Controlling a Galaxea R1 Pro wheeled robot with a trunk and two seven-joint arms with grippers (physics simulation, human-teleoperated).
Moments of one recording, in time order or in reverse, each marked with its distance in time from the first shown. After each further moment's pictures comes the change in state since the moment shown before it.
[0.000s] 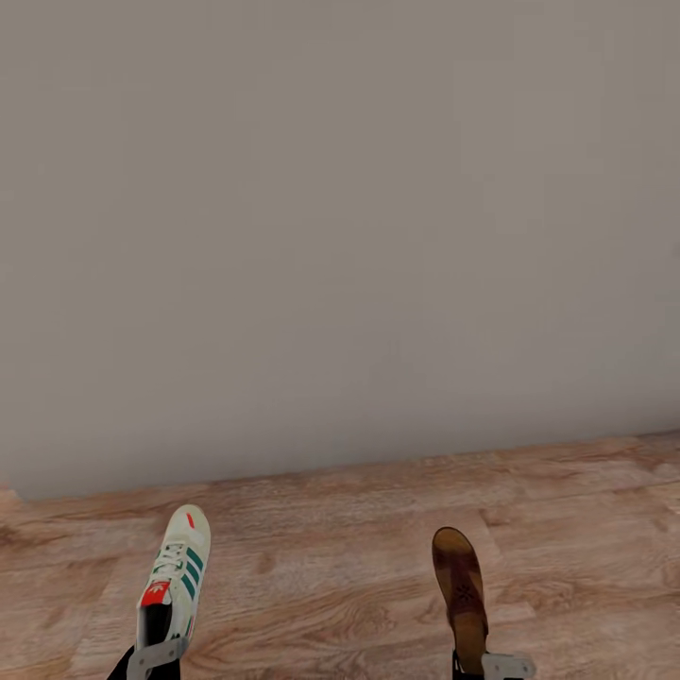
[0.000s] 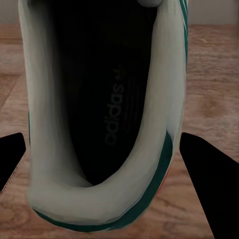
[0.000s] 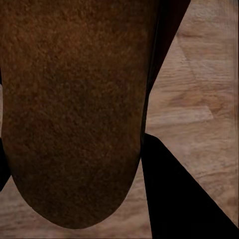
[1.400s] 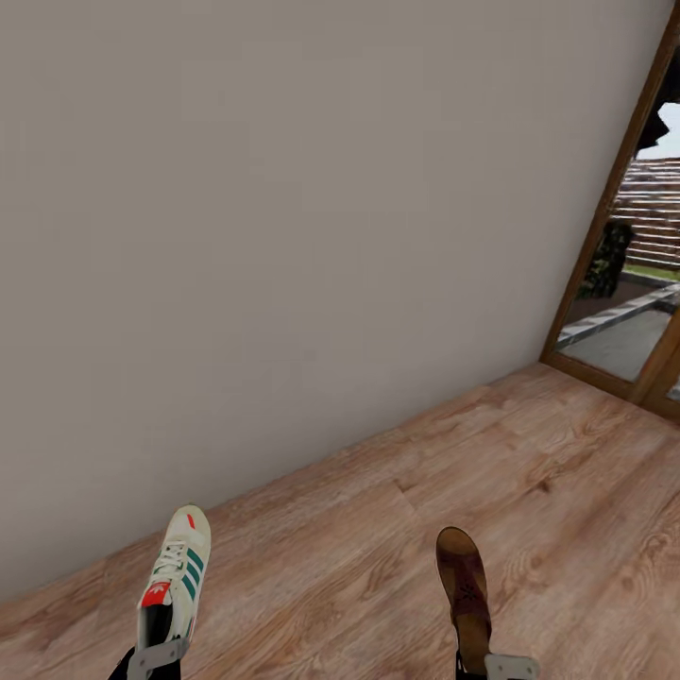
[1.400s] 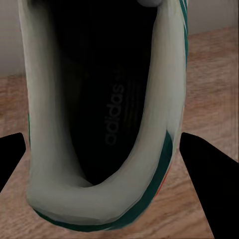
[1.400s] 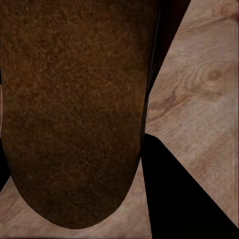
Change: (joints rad) left arm 0.001 -0.002 -0.001 0.001 0.001 0.000 0.000; right arm 0.000 -0.003 -0.018 0.000 0.001 0.000 -0.001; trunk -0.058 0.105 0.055
